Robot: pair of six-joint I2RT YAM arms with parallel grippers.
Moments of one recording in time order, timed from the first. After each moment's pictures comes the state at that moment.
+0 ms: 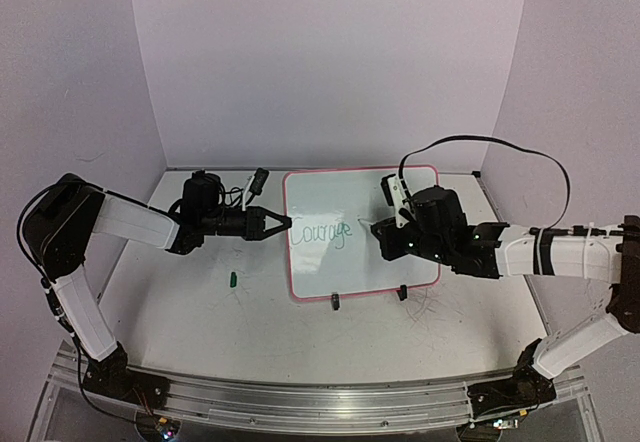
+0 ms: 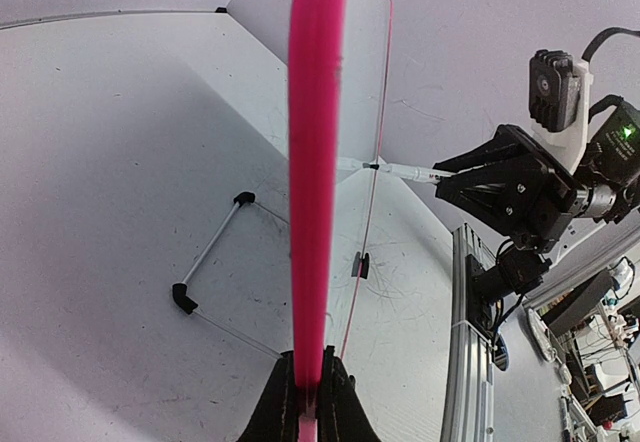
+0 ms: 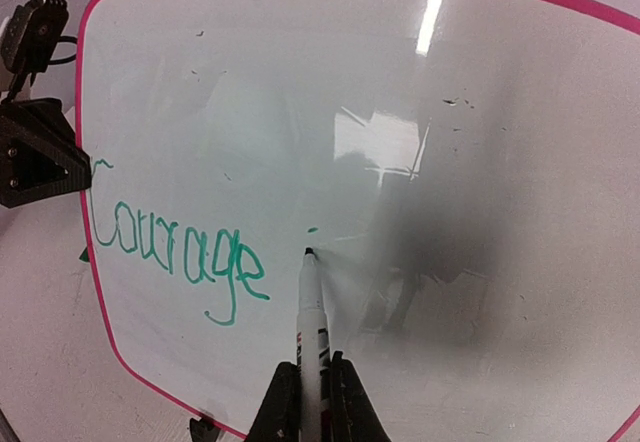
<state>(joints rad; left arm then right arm) -0.54 1.75 0.88 0.58 0.79 -0.44 0.83 1.41 0.86 0.05 0.21 0.26</state>
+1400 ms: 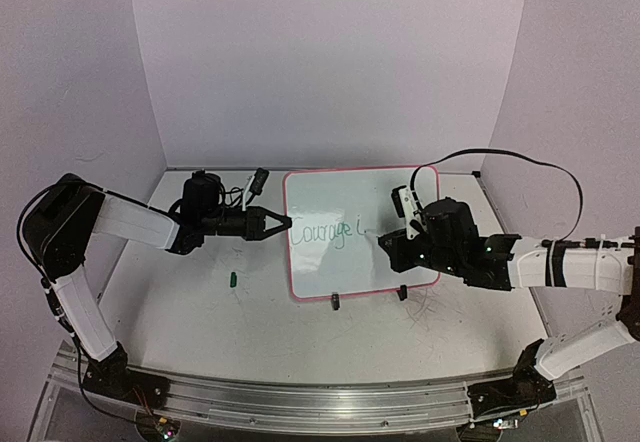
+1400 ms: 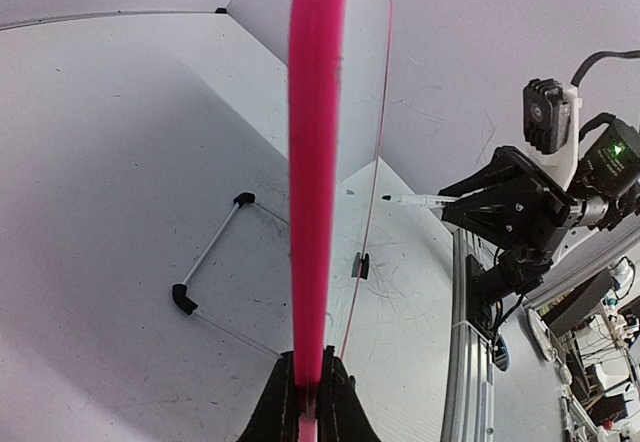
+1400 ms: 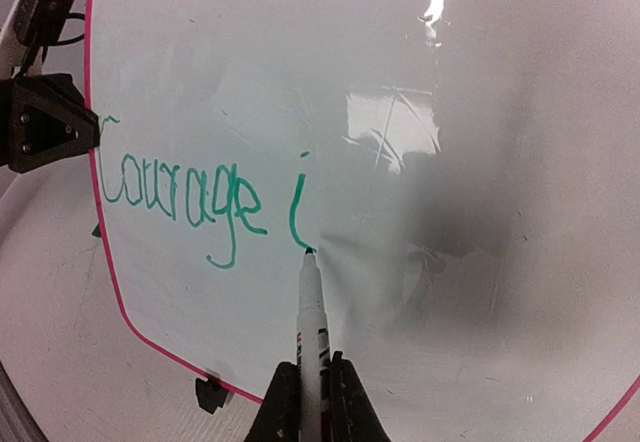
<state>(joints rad) -0.54 1.75 0.88 0.58 0.78 -0.44 0.84 1.32 0.75 0.04 0.18 0.32</state>
